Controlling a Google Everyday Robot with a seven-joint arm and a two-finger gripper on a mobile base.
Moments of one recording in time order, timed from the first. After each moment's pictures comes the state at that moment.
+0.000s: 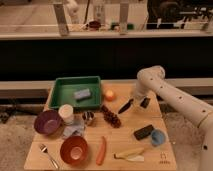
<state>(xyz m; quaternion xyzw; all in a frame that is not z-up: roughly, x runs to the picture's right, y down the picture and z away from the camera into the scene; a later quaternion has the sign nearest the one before) 0.176 0.040 0.844 -0.22 -0.14 -0.13 0.96</state>
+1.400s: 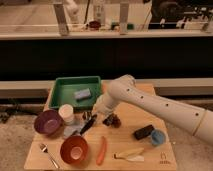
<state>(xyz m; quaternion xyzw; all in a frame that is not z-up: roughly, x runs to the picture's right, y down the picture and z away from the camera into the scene) -0.053 0.132 0.723 -0.25 -0.33 -0.18 0.89</state>
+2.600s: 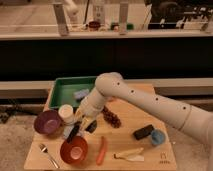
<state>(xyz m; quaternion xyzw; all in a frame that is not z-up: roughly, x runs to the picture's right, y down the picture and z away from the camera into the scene) -0.126 0.140 0.665 -0.28 -0.43 -0.24 0.83</state>
